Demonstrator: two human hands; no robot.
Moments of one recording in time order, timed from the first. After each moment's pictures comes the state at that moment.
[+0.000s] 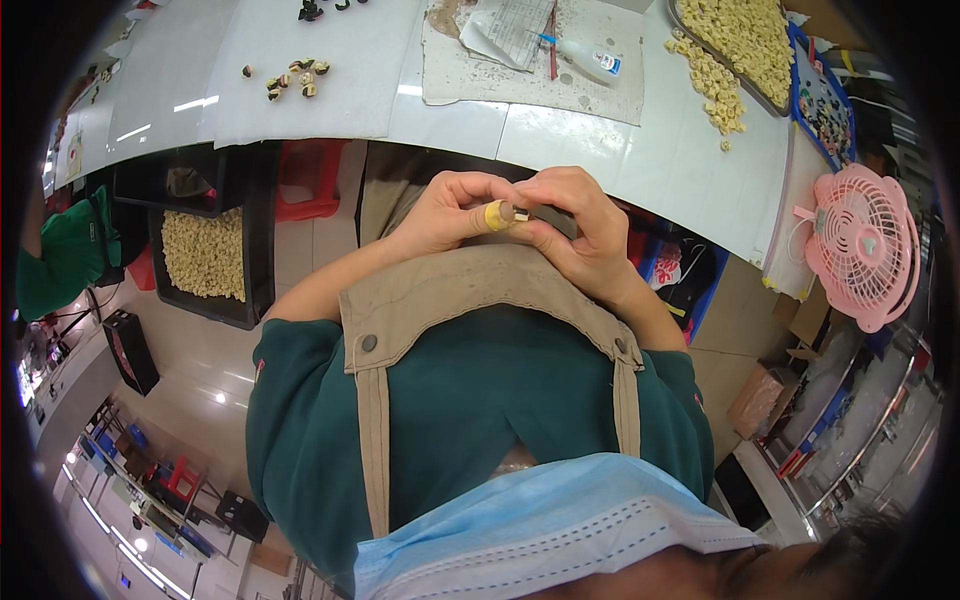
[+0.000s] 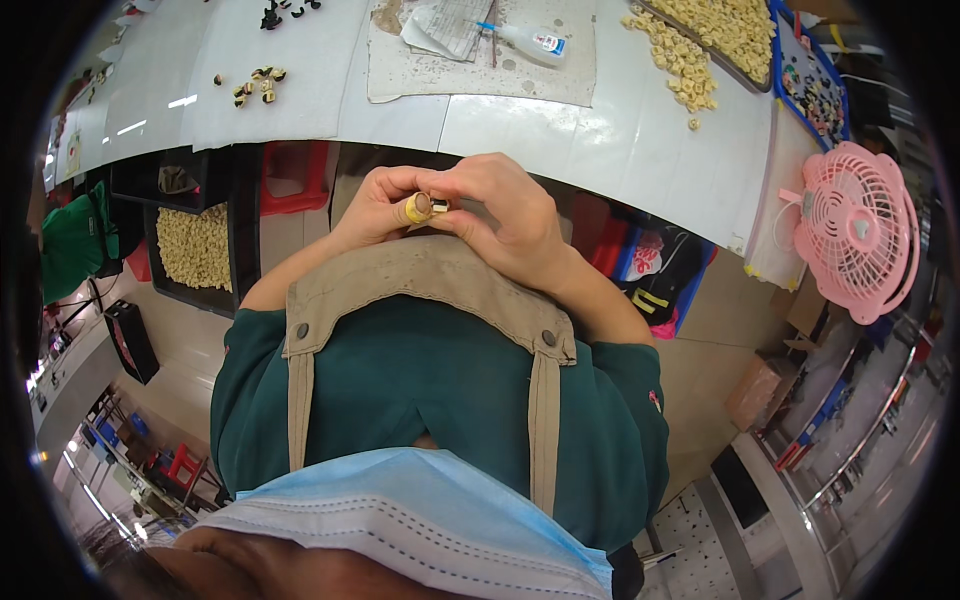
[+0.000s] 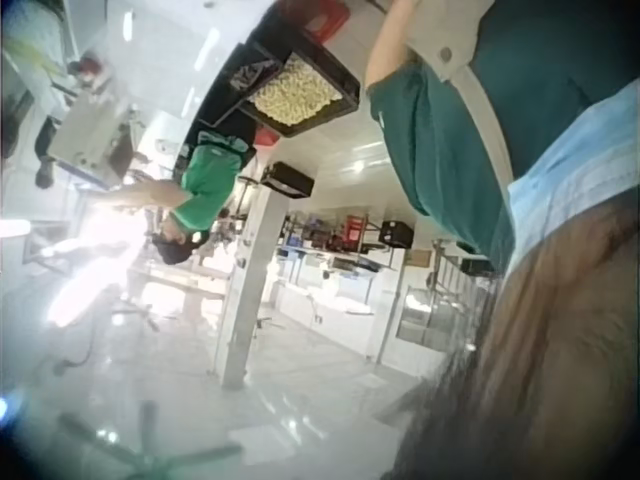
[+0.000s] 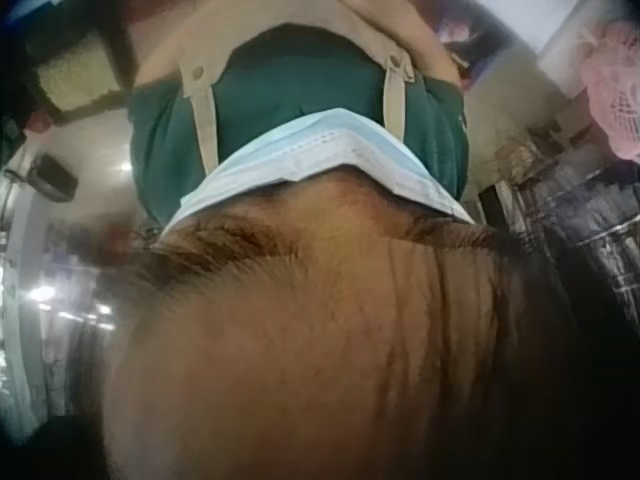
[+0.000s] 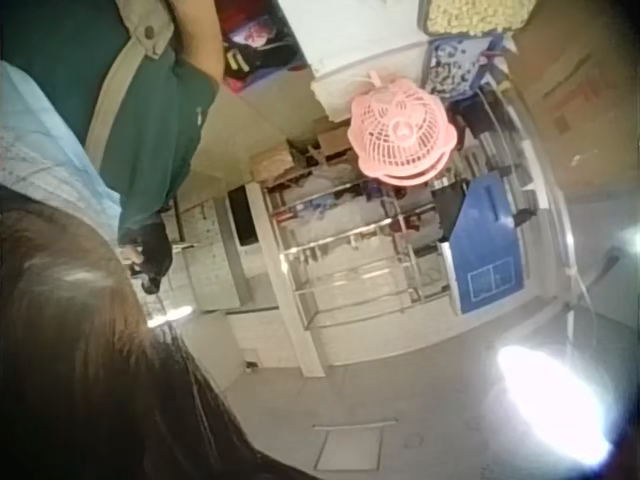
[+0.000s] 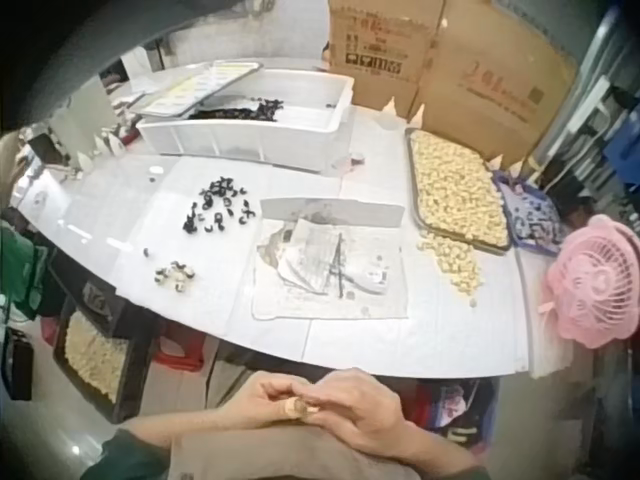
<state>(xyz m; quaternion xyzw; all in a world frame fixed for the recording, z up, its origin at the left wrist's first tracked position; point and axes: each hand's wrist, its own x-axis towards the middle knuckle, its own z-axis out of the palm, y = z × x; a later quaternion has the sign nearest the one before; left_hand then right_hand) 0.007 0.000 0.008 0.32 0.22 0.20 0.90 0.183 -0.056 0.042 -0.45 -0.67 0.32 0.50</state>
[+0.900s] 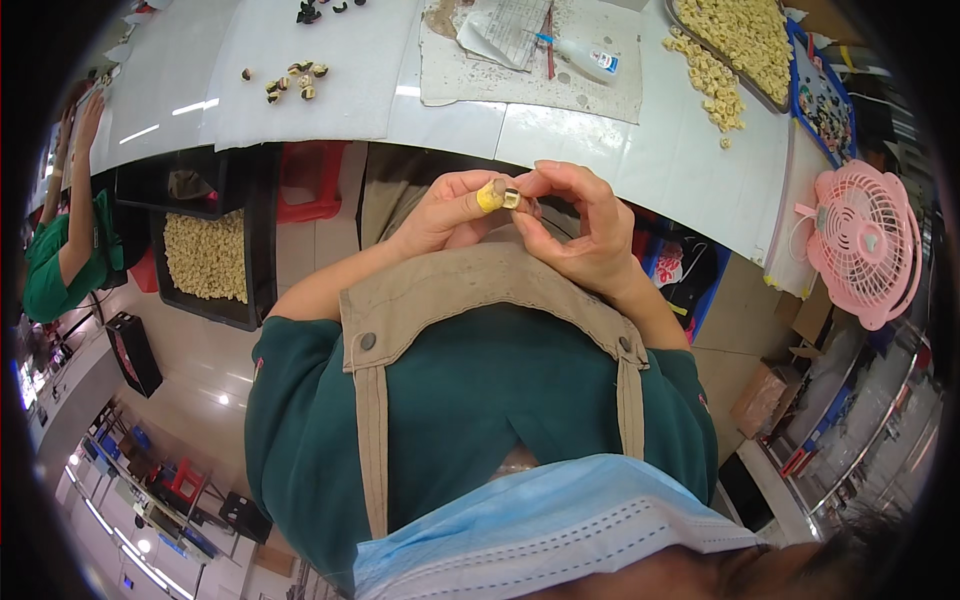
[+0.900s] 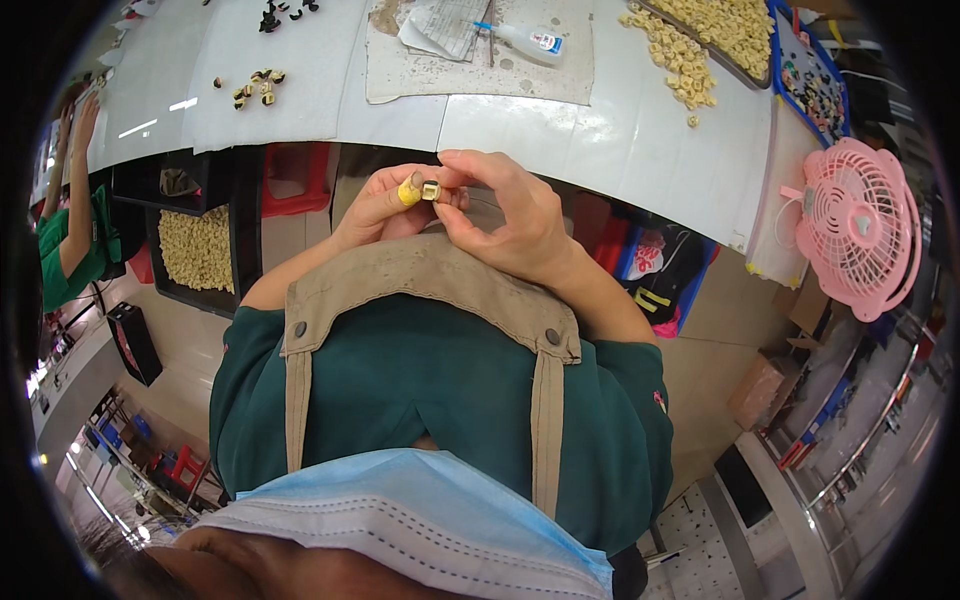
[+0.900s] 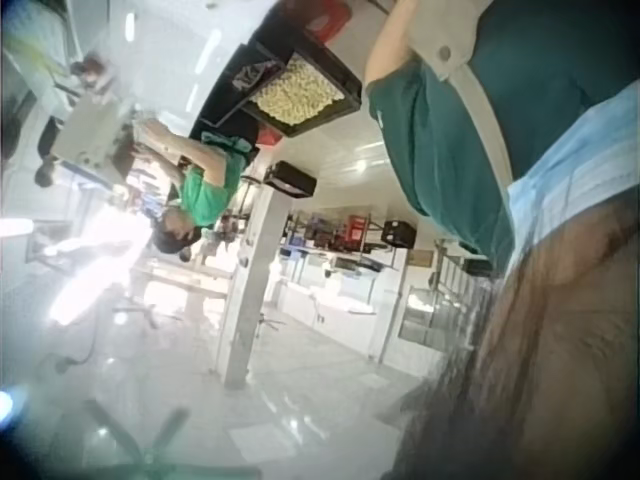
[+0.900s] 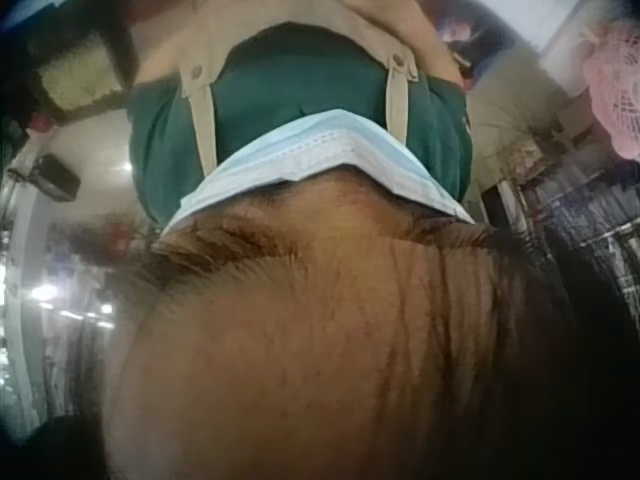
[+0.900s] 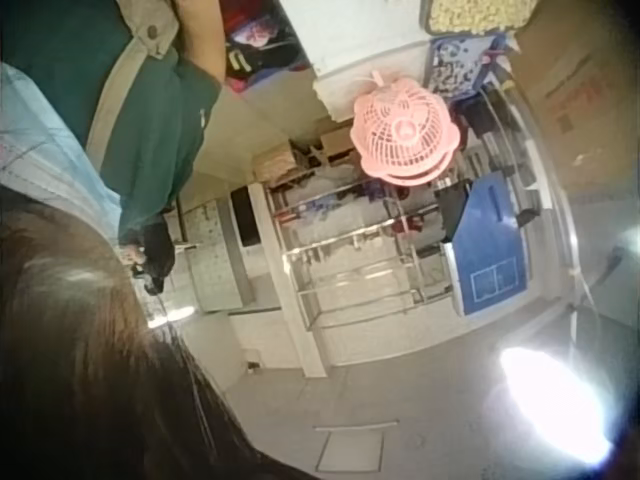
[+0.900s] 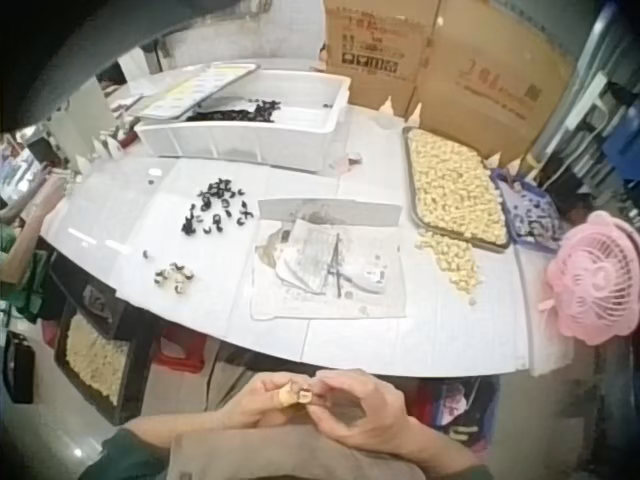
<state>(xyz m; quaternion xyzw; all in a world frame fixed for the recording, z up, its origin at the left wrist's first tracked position) 0.013 -0.002 0.010 0.21 0.16 0.22 0.94 0.181 -0.057 0.029 -0.45 -0.66 0.28 0.52</state>
